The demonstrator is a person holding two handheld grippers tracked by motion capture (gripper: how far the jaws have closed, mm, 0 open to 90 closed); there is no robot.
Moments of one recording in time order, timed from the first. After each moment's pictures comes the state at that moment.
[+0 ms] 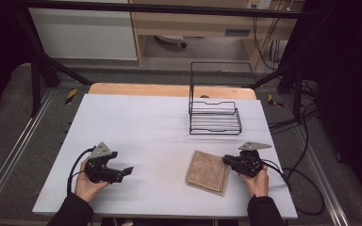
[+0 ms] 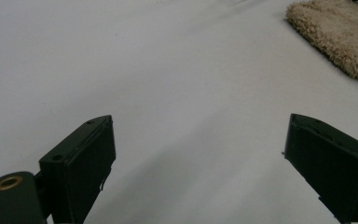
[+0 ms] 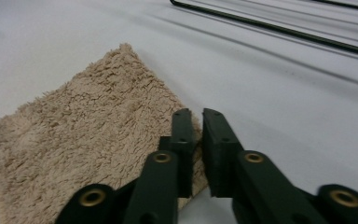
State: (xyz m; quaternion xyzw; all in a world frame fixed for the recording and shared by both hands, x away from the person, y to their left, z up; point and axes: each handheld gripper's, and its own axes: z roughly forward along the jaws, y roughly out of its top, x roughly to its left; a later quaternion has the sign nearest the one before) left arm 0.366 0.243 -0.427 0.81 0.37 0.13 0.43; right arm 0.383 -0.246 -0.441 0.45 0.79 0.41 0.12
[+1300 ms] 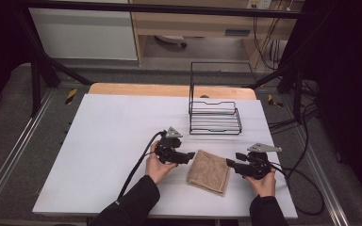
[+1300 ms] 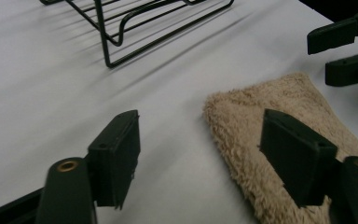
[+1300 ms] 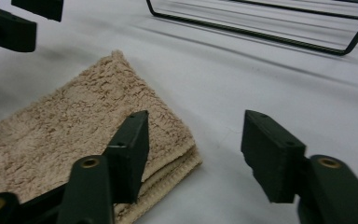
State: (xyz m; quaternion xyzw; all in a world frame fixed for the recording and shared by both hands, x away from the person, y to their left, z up) left arm 0.425 0.043 -0.421 0.83 0.36 0.06 0.43; right arm 0.374 -0.265 -0.439 0.47 0.76 0.42 0.14
